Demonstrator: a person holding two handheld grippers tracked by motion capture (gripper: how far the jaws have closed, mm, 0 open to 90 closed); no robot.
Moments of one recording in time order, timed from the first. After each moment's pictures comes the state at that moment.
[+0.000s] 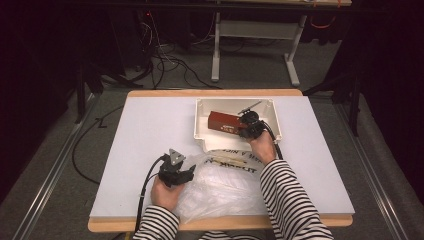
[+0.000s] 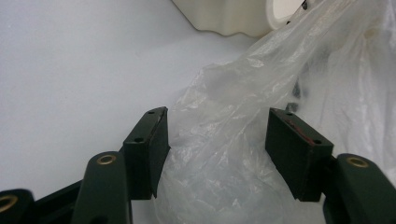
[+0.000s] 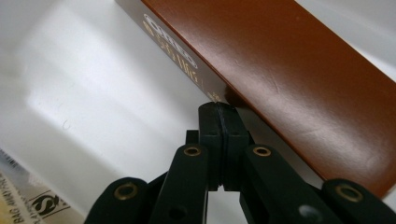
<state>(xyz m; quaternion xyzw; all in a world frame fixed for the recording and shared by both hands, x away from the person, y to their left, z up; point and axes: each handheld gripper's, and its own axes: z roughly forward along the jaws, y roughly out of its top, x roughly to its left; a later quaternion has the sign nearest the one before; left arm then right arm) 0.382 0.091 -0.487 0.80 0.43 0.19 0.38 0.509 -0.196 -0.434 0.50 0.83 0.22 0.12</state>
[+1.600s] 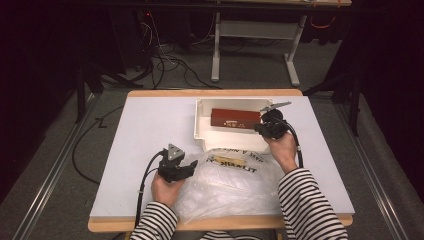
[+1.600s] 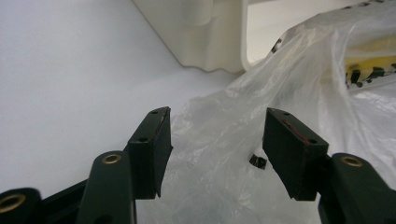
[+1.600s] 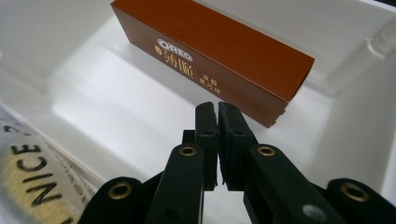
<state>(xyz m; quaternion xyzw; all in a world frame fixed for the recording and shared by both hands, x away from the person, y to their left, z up) 0.386 0.093 -0.462 0.79 0.42 0.17 0.41 0.466 -0.248 -0.394 0.49 0.79 0.31 0.18</state>
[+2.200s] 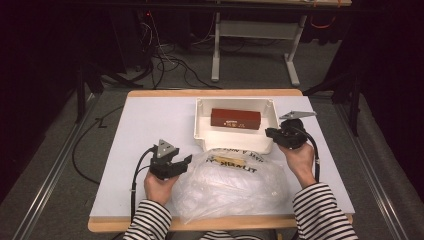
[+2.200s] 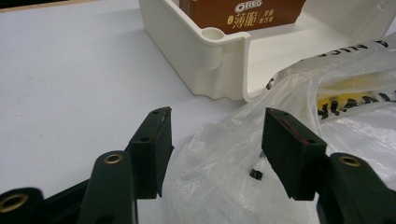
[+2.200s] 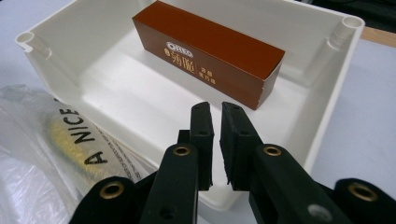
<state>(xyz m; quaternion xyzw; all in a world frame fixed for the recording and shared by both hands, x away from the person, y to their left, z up) 0.380 0.112 -0.438 0.77 0.42 0.18 0.44 0.419 -0.285 -0.380 0.48 0.77 0.37 0.20</state>
